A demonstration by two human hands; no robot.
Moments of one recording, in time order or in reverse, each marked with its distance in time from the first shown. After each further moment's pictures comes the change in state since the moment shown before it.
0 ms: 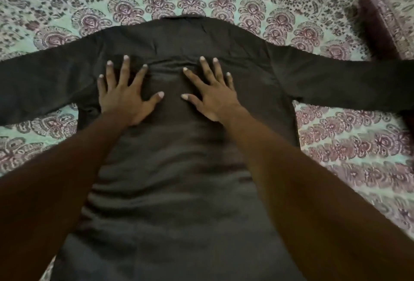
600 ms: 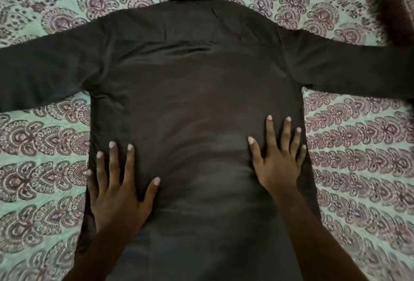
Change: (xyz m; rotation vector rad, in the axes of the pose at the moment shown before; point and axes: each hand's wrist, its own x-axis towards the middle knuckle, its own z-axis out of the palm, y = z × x) left_hand -0.253 -0.020 0.028 -0.016 0.000 -0.120; right_hand -0.211 0.033 0.058 0.060 0.153 0.606
